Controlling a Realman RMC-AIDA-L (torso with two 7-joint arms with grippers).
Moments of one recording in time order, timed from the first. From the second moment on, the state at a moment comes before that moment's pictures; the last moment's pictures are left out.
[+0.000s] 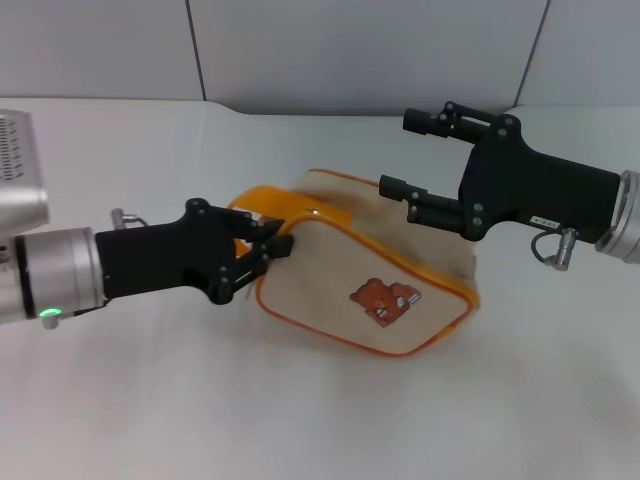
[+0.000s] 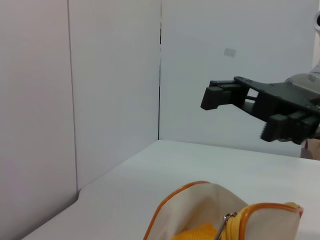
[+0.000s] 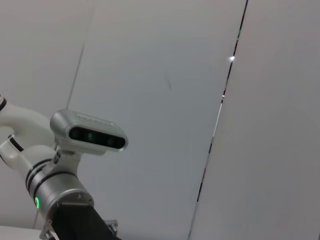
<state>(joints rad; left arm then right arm) -0.55 -2.01 0.99 0.48 1.65 1.44 -1.06 0.68 2.08 -0.43 -0.39 -1.91 -1.64 0.67</state>
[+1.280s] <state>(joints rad) -0.54 -2.01 0.97 0.49 1.64 1.50 -1.04 0.76 2.09 -0.62 -0.20 -1.90 -1.45 0.34</state>
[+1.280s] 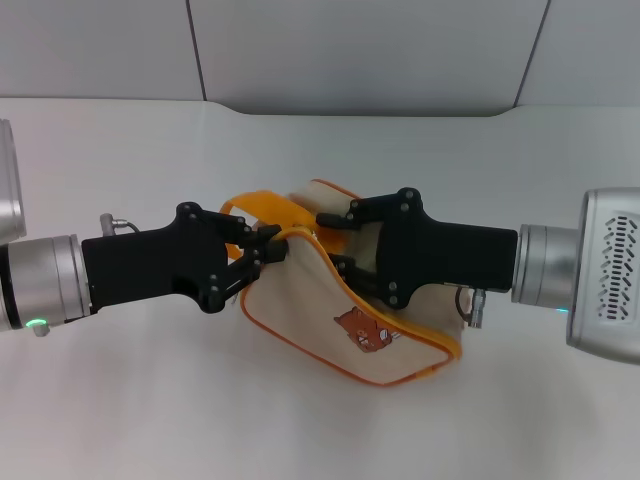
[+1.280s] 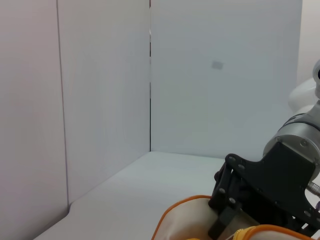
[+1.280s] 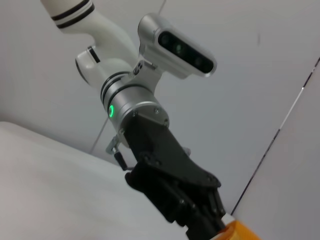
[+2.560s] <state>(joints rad) -0.52 -2.00 0.94 0.49 1.65 1.52 -1.05 0.76 2.09 -0.71 -0.26 -1.81 -1.42 0.23</state>
